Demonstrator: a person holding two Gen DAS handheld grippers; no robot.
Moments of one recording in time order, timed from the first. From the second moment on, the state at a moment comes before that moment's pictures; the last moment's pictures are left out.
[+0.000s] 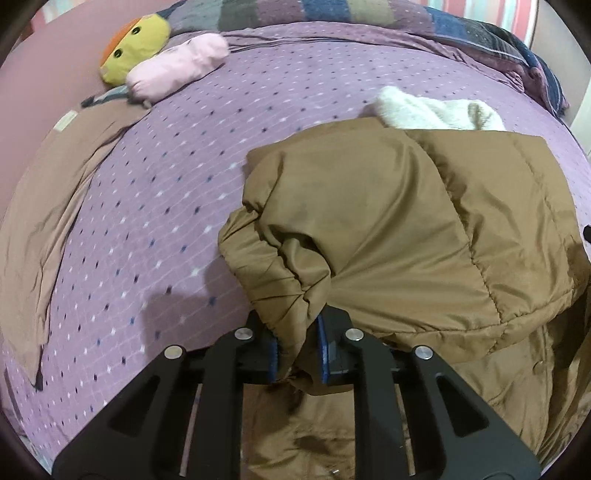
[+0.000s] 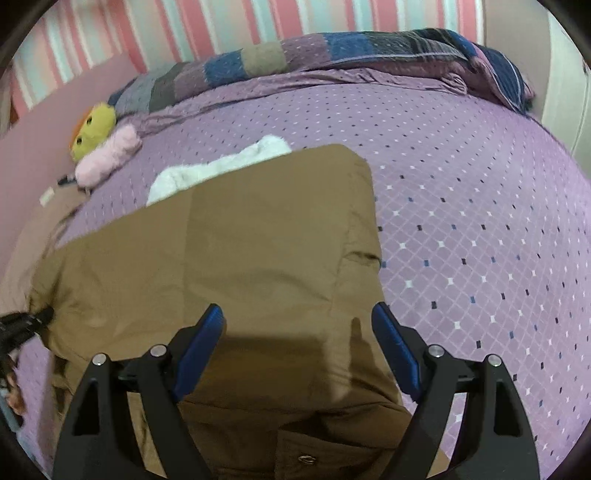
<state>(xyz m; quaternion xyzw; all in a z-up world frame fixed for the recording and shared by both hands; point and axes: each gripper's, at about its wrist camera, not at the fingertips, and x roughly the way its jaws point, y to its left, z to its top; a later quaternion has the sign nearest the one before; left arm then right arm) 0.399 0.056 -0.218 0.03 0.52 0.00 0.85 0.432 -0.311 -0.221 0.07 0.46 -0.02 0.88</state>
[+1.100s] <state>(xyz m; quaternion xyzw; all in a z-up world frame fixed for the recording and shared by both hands) 0.388 0.020 -0.143 0.02 0.33 0.01 0.94 0.445 -0.259 -0.158 0.02 0.33 -0.01 0.94</state>
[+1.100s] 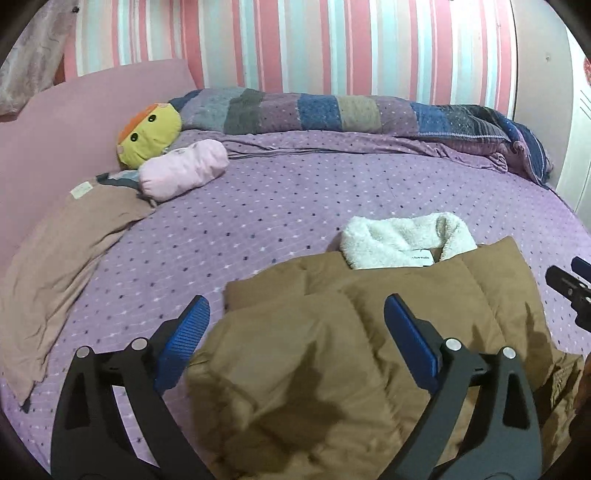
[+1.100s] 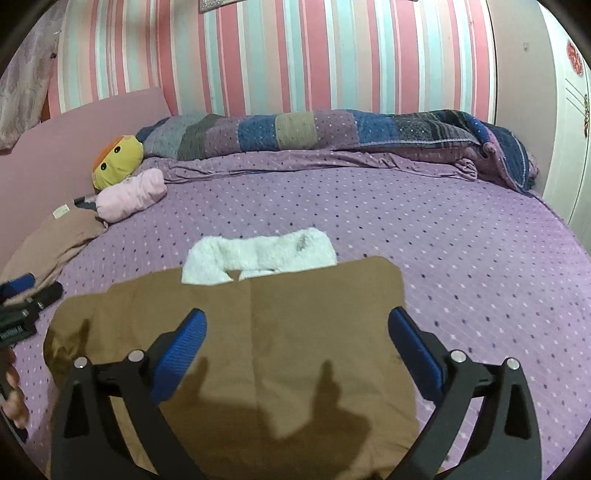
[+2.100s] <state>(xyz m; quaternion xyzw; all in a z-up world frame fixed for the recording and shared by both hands) 0.489 0.010 -0.254 0.03 0.32 0.07 0.94 0.520 -0.272 -0.257 0.01 0.31 -0.04 0.95</state>
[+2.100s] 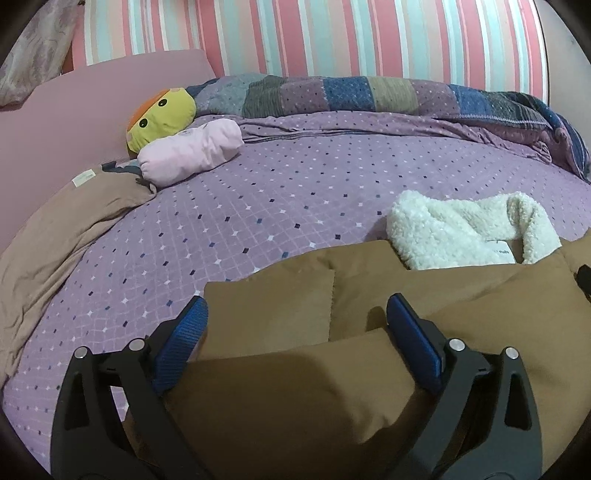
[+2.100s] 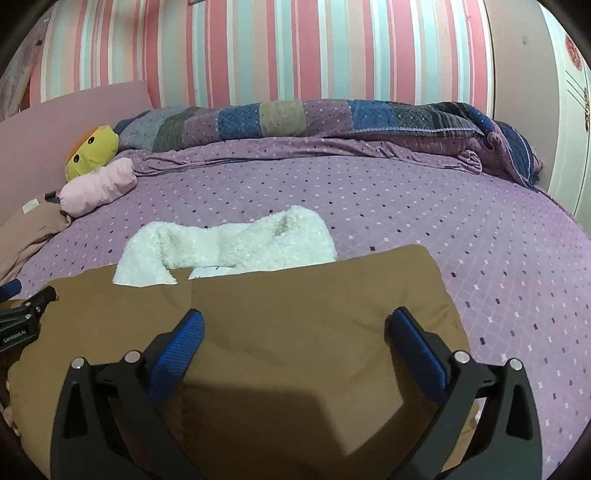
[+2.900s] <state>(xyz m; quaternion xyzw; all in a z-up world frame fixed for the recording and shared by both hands) 0.489 0.018 -0.280 0.00 0.30 0.06 0.95 0.531 -0.283 -0.283 0.06 0.32 -0.01 0.95</state>
